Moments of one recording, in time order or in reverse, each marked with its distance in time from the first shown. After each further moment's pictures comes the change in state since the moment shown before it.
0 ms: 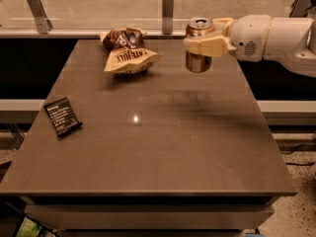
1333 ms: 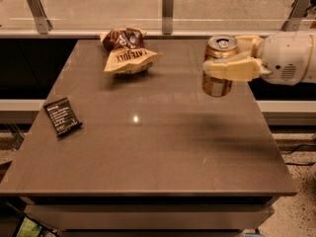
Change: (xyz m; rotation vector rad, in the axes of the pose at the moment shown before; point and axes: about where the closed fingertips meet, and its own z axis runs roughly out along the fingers) arm 0.007 0.066 -0.071 -0.093 0.015 0.003
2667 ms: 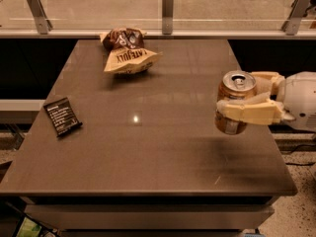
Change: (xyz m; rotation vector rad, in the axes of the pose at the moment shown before) arm 0.033 0.069 -0.039 0.036 0.032 0.024
